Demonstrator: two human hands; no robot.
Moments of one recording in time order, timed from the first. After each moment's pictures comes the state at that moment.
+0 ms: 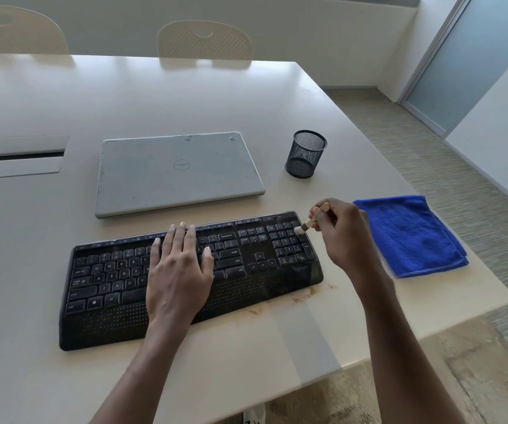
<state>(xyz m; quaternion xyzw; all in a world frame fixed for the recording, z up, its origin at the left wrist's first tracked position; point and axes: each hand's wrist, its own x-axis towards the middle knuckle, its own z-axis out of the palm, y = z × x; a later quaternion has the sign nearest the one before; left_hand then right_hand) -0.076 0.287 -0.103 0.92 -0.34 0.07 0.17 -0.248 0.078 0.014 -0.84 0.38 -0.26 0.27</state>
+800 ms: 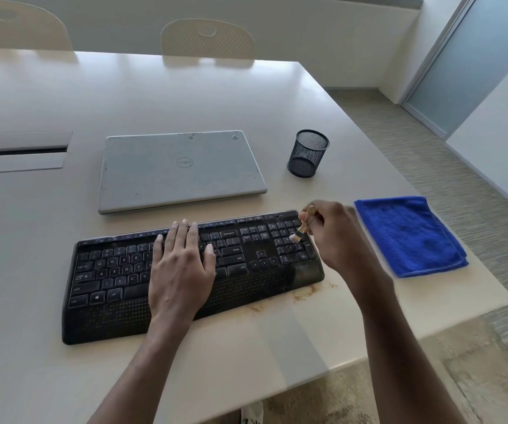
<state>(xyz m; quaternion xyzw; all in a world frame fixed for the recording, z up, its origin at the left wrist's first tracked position) -0.076 0.288 -0.103 0.92 -0.33 0.07 0.17 -0.241 0.100 0.033 -0.88 0.36 -0.18 0.25</state>
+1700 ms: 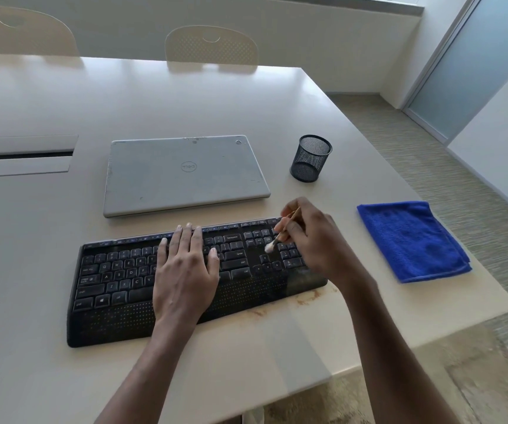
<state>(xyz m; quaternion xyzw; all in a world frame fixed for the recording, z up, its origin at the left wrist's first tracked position) -0.077 0.287 -0.101 0.92 -0.33 0.07 0.17 -0.222 0.109 0.017 -0.88 0.26 -0.17 0.36</state>
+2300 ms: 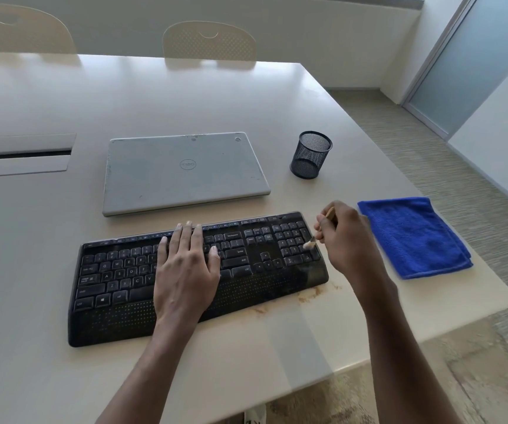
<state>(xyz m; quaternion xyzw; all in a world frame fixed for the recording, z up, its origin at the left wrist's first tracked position) -0.077 0.287 -0.102 0.93 -0.33 0.07 0.16 -0.242 0.096 0.020 -0.82 0.44 -0.22 0.29</state>
